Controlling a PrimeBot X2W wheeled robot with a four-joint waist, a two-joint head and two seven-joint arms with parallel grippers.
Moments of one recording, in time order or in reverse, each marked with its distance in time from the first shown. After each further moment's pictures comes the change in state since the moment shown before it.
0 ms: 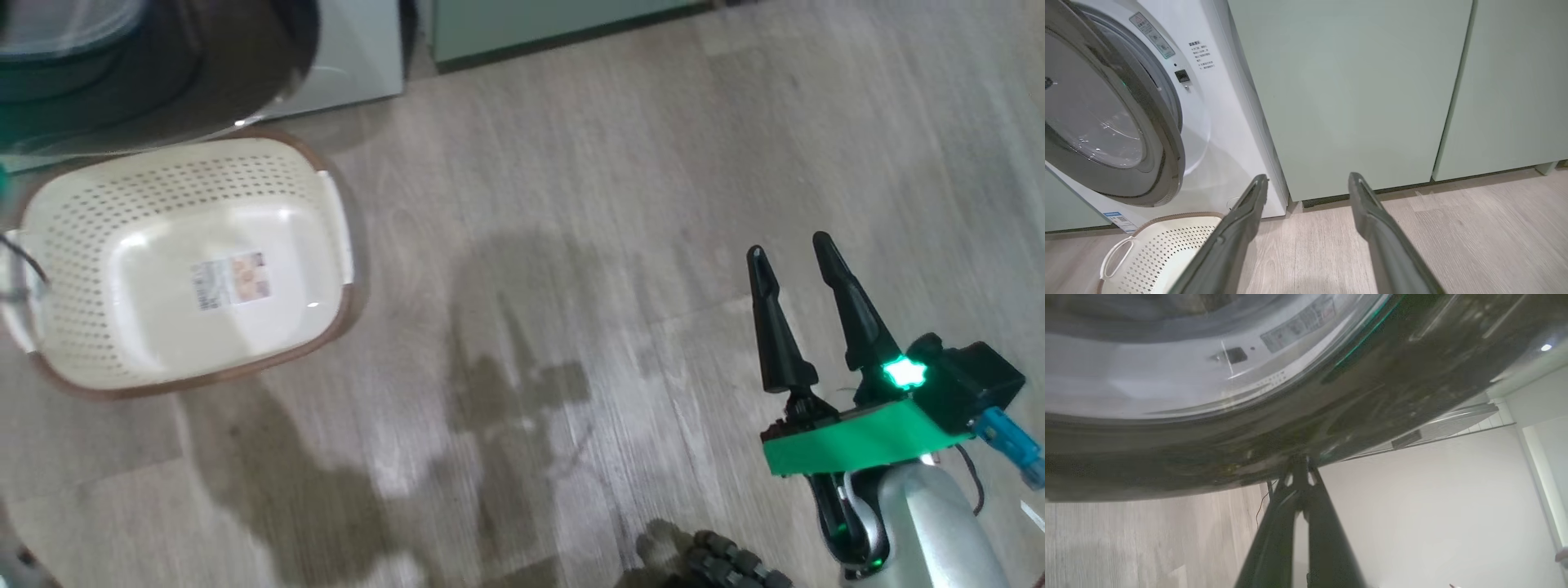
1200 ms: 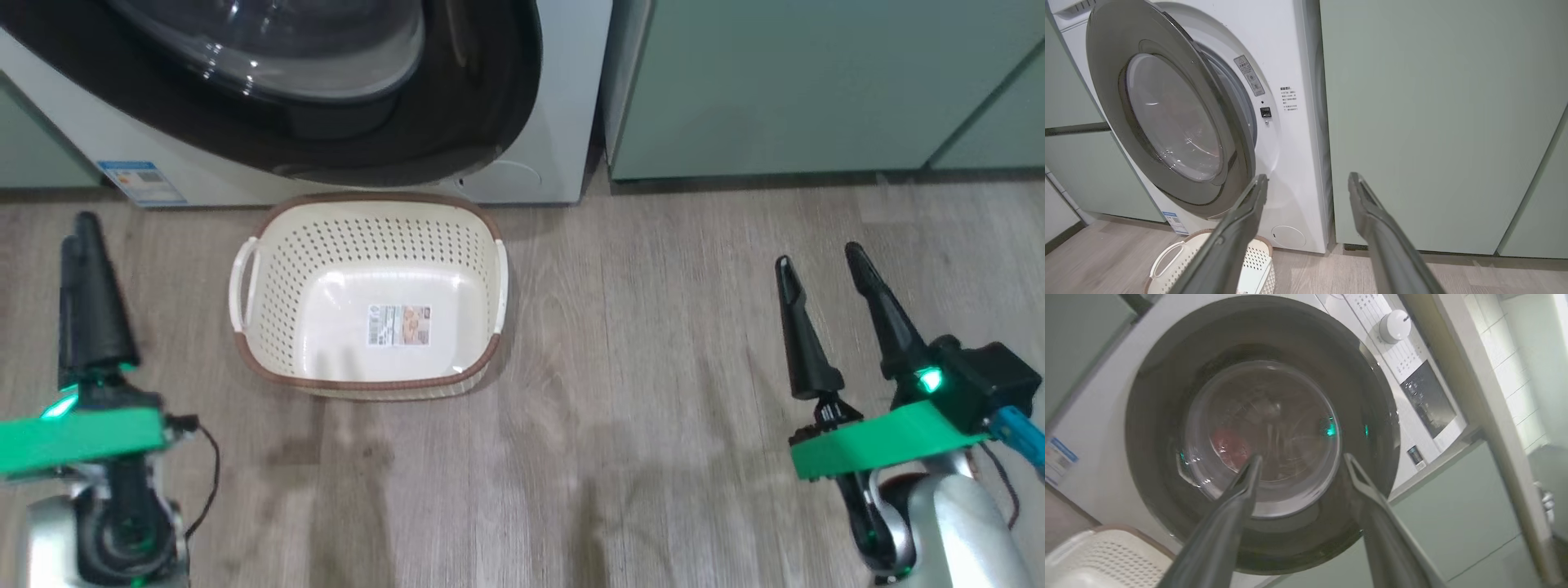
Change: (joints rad) left arm 0.654 -0.270 -0.129 -0.437 0.478 -0.022 -1.001; right arm 0.030 -0.001 -0.072 -0.030 -0.094 0.000 0.074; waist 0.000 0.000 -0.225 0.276
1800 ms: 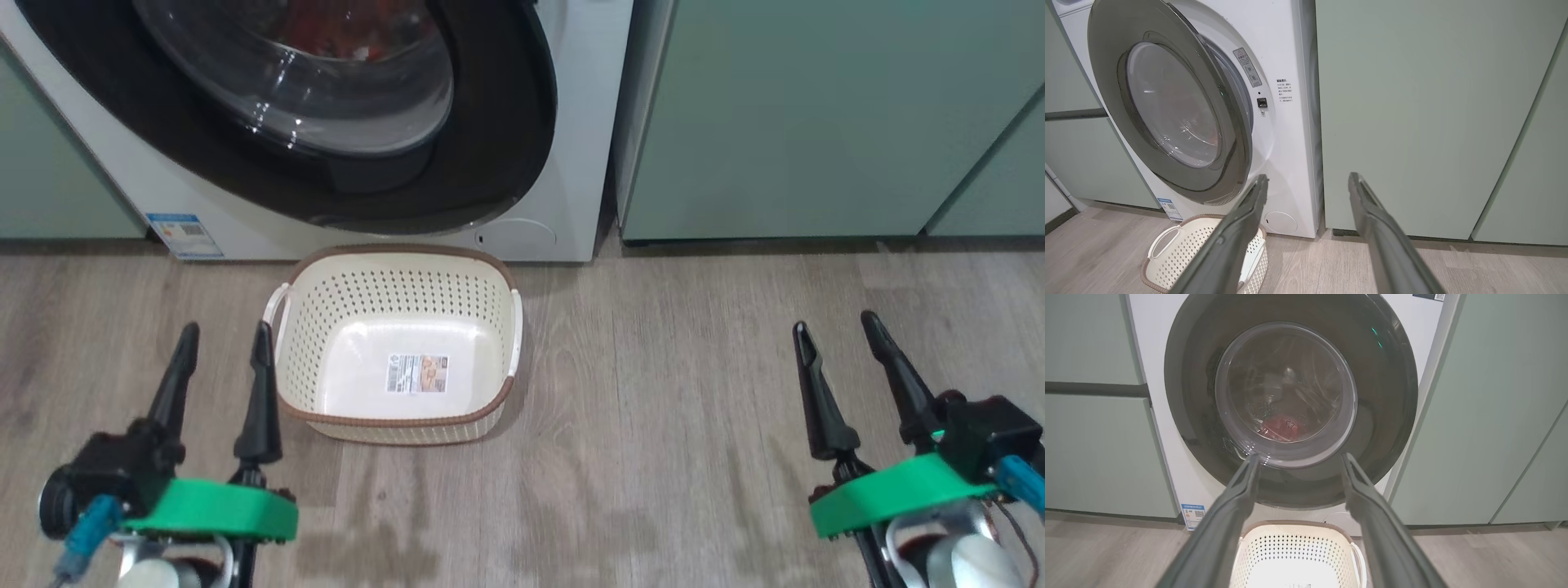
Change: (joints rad) left arm 0.153 0.098 -0.237 0.034 0.816 0.130 -0.126; right arm 0.123 0.000 -0.055 -0.036 -0.039 0.000 0.060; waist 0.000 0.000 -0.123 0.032
